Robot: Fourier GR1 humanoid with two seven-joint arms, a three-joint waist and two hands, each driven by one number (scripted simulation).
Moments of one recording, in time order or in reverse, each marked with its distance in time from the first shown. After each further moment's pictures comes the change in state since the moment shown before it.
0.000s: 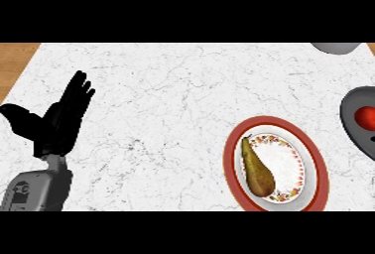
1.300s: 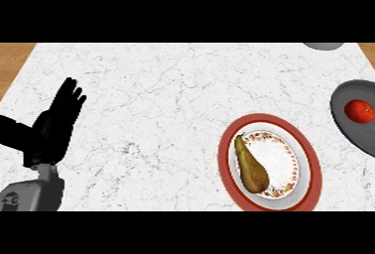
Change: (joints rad) left arm 0.061 0.007 0.026 -0.039 0.016 -0.004 -0.003; right arm 0.132 -0.315 -0.281 0.142 -0.343 0.537 -0.013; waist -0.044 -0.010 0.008
